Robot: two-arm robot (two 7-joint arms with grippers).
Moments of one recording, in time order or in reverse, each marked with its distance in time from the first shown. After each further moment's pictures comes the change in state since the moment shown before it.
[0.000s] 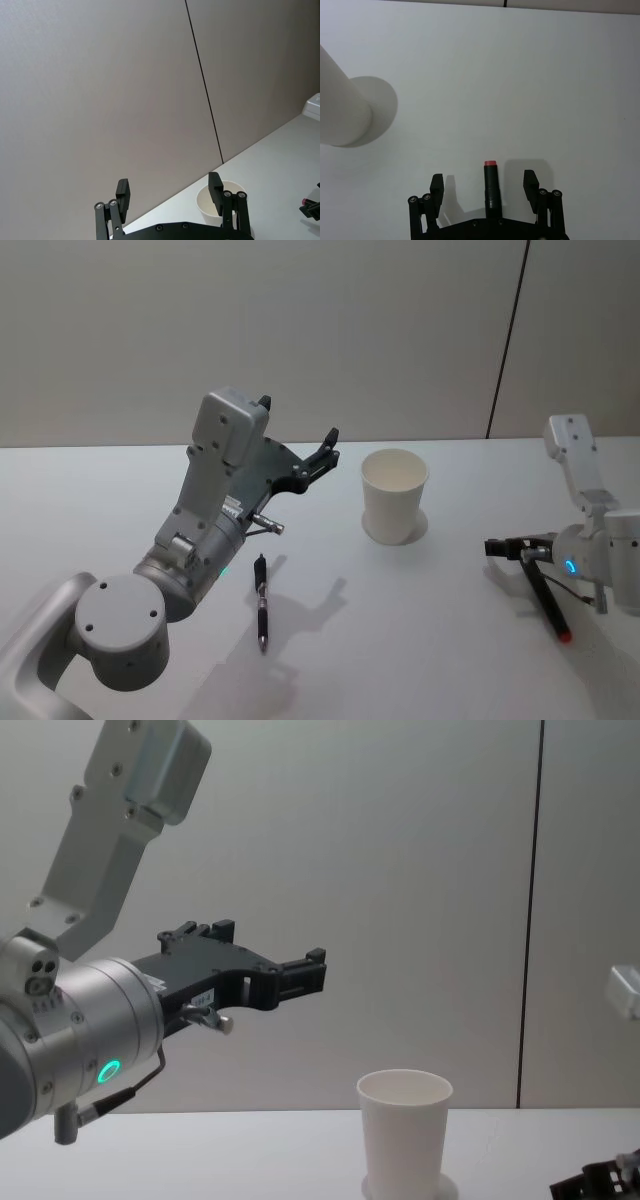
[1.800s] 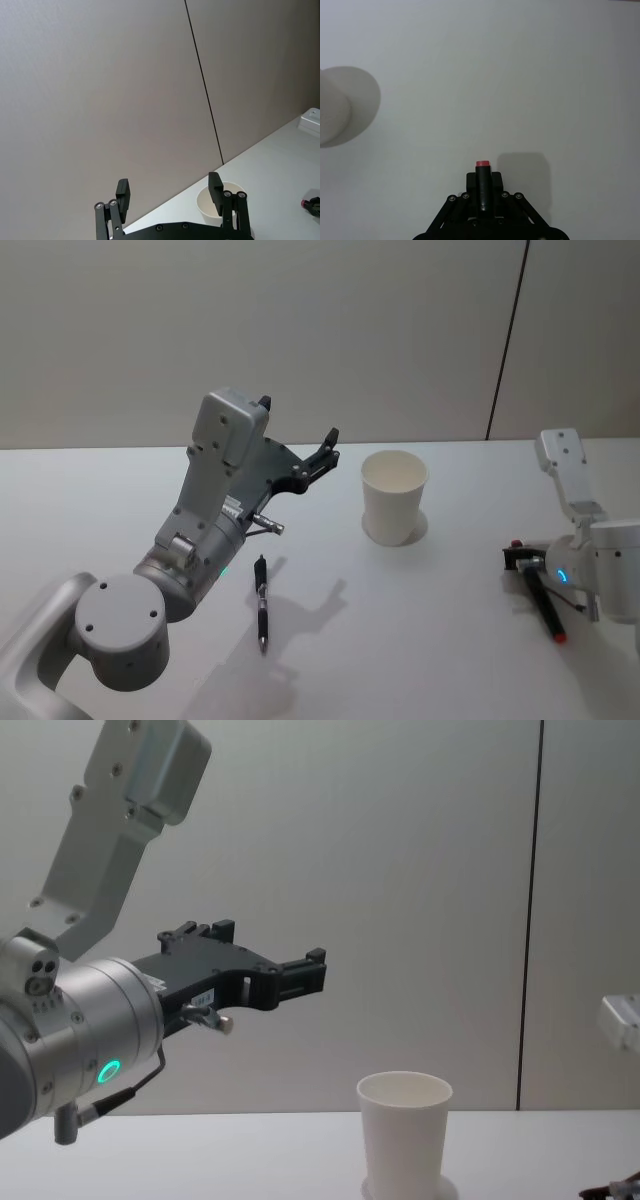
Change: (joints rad) left arm 0.000 0.000 0.000 0.000 0.000 0.000 0.000; right arm 0.036 -0.030 0.007 0.127 -0.051 -0.061 0.003
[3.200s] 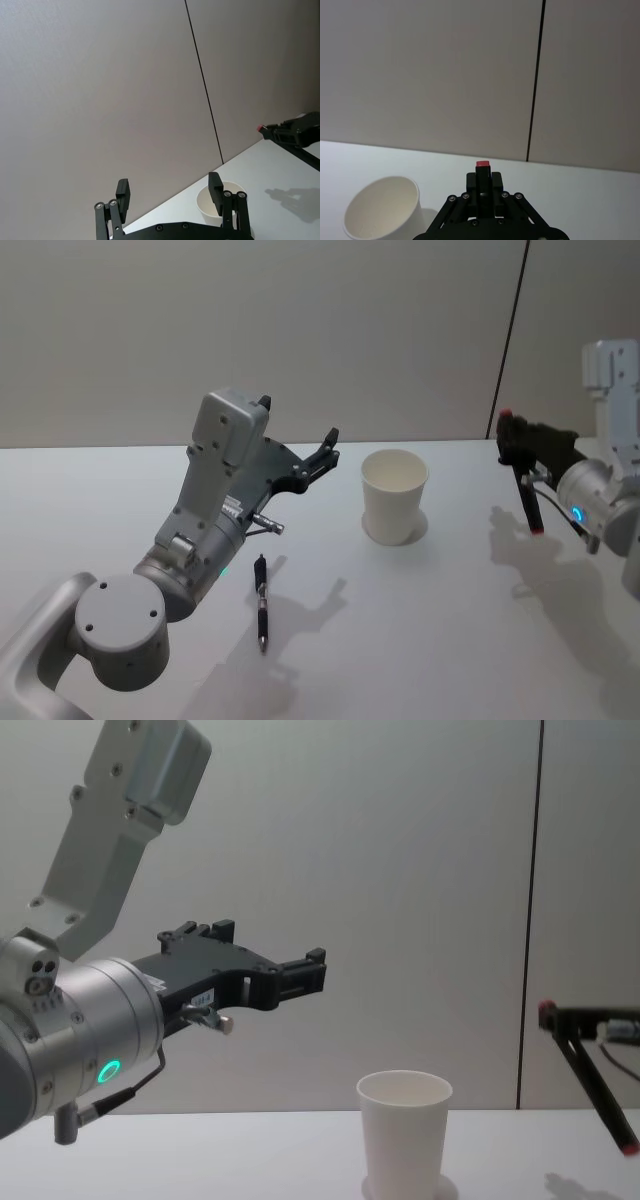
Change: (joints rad) left arm 0.000 0.000 0.000 0.000 0.000 0.000 0.000; right arm -0.066 0.032 0.038 -0.193 0.051 -0.454 0.140
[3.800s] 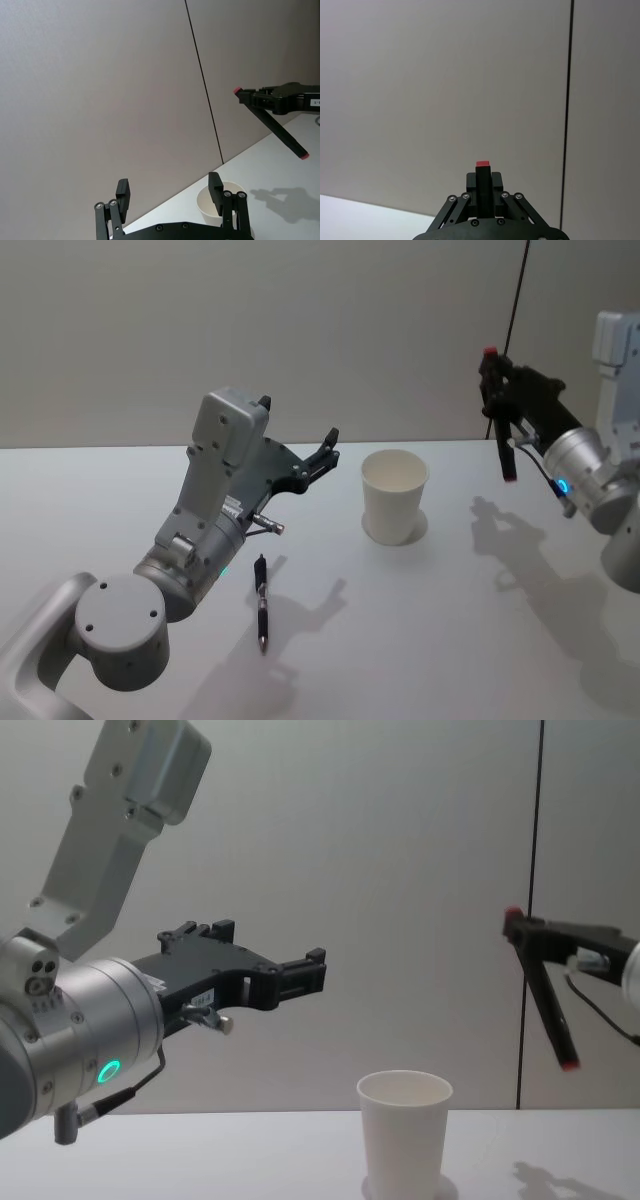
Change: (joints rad) left arm 0.000 0.000 0.000 0.000 0.000 0.000 0.000; right arm 0.049 -0.026 -0.010 0.073 0.055 -0.319 0.089
